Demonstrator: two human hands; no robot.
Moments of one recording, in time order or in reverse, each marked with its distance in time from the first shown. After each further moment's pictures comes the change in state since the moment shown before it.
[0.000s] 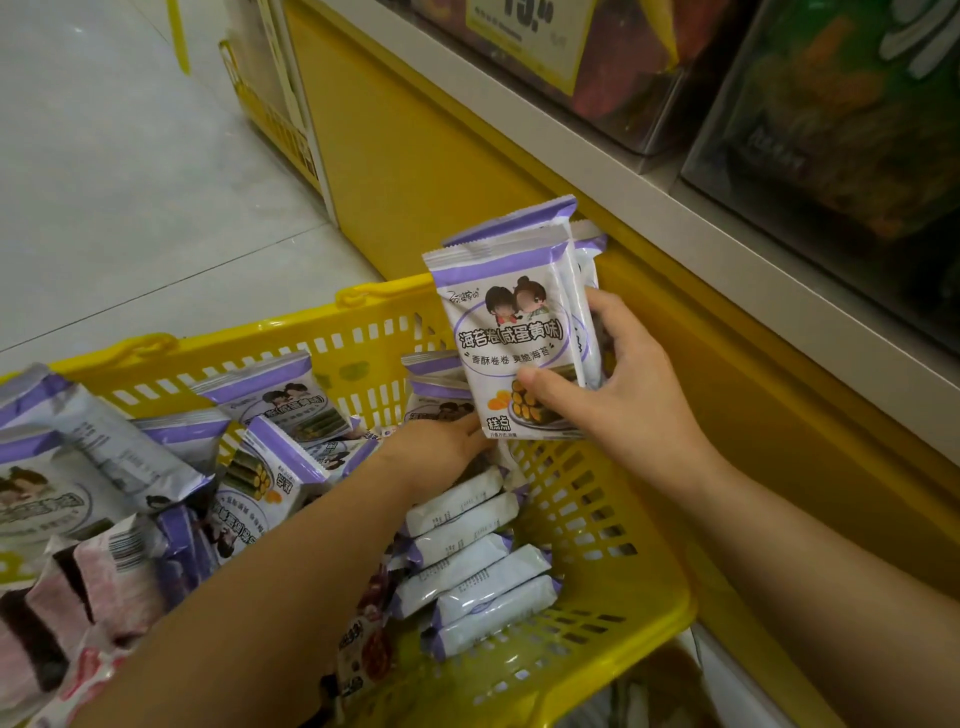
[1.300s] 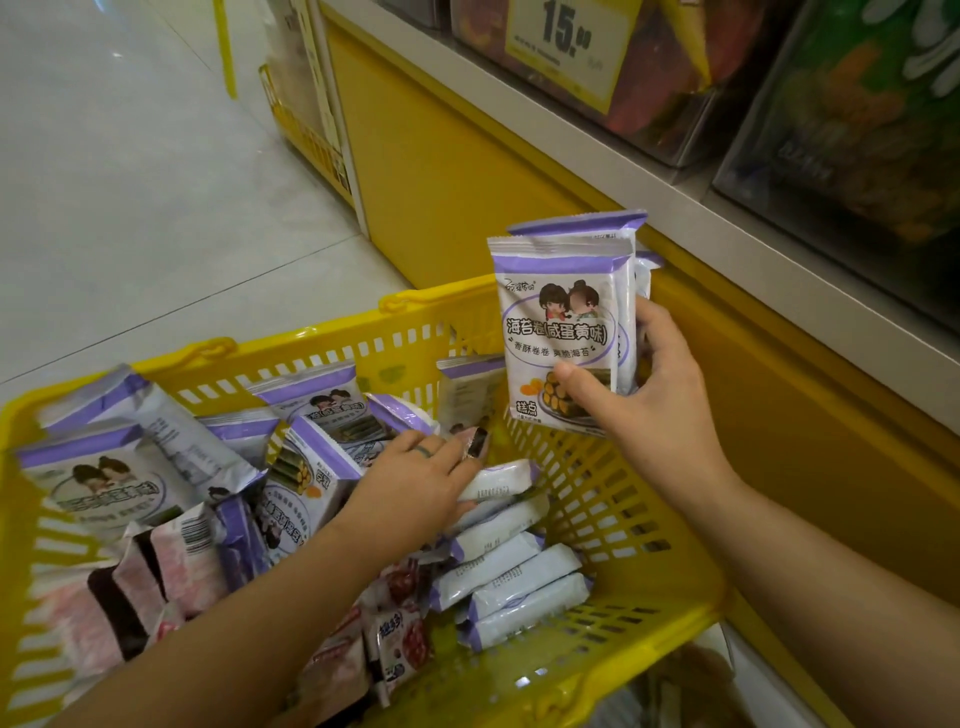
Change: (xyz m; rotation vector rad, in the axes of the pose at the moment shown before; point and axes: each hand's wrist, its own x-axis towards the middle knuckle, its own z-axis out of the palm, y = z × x) left_hand -0.086 0.008 -0.022 0.284 0.178 -0.070; right_hand -0.009 0.008 0.013 -0.029 0.145 -0.002
